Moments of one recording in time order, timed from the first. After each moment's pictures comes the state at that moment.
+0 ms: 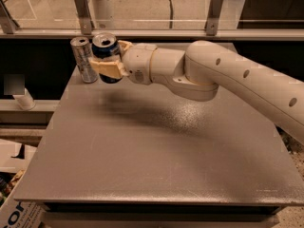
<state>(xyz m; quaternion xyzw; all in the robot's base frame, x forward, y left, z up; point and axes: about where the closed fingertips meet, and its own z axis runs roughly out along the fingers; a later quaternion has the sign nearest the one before) 0.589 0.121 0.939 -0.45 0.57 0.36 0.59</state>
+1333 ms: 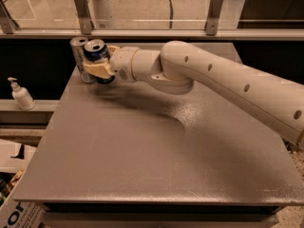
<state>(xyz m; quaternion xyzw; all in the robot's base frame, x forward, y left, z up) 0.648 0.157 0.890 -0.45 0.61 0.33 0.56</state>
